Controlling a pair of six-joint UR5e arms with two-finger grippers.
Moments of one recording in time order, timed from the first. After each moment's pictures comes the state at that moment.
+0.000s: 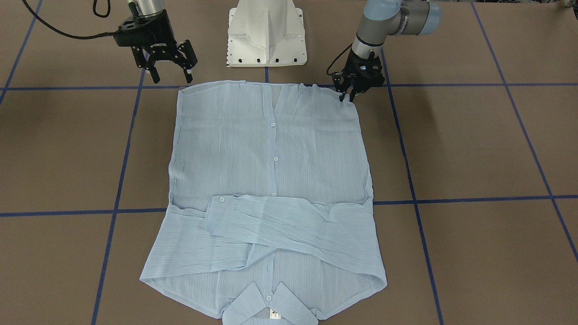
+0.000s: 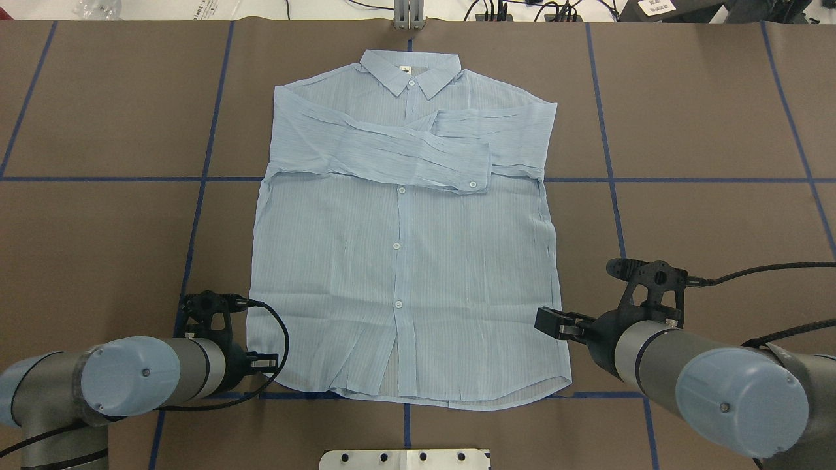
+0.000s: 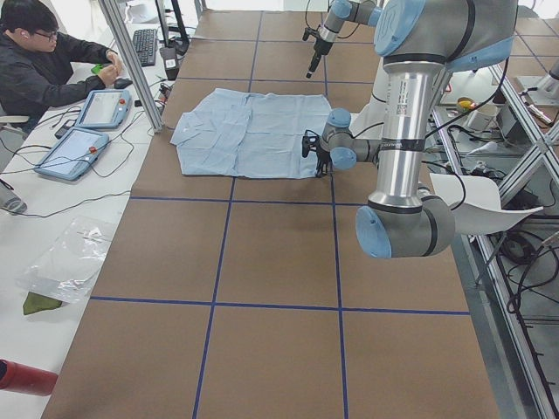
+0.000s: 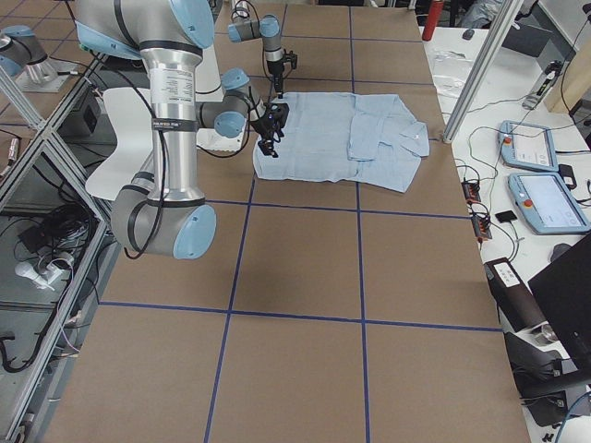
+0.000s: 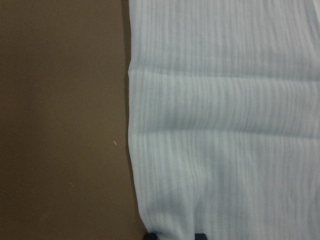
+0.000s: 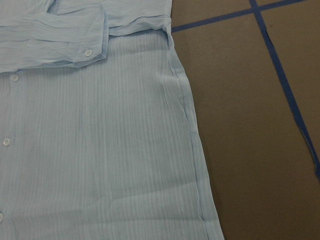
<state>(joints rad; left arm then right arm) -0.24 -1.68 -1.97 -1.98 -1.61 -1.42 0.21 -1.55 2.30 -1.41 1.33 1.60</state>
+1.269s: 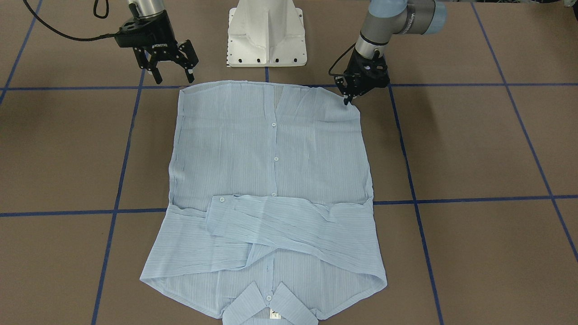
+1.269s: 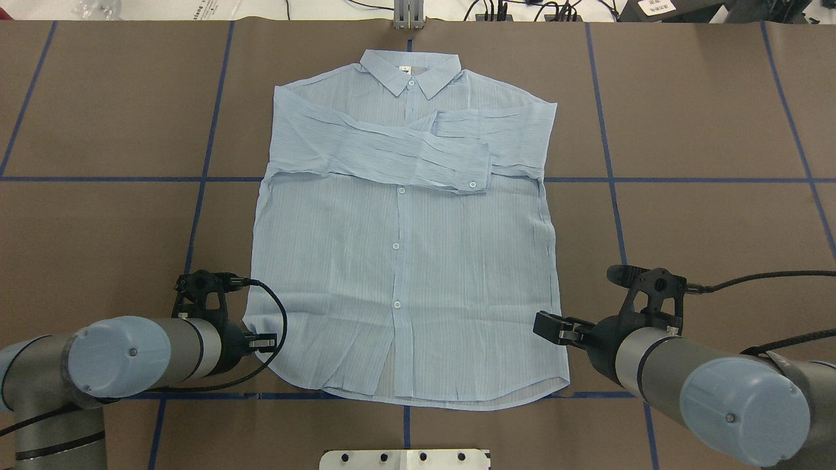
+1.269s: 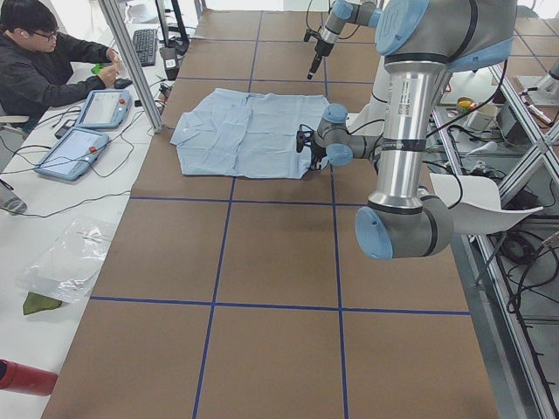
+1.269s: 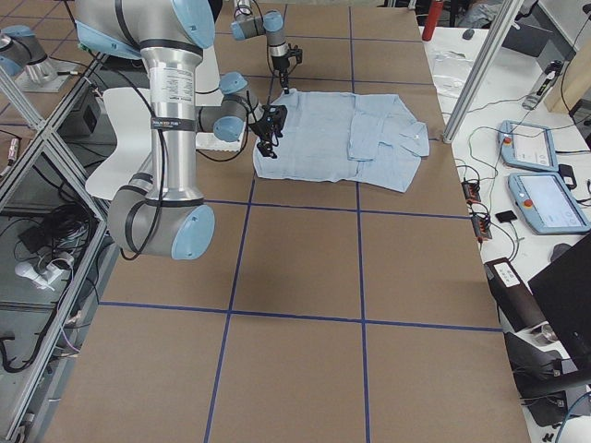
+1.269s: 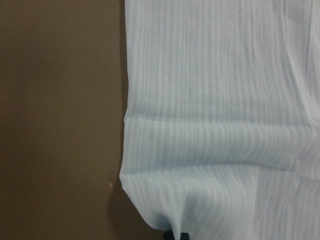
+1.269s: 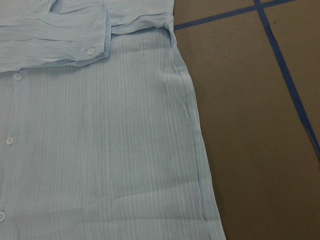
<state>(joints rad) -0.28 -1.69 -2.00 -1.98 -1.60 -1.41 0.18 -1.60 2.28 -1.30 1.30 1.63</state>
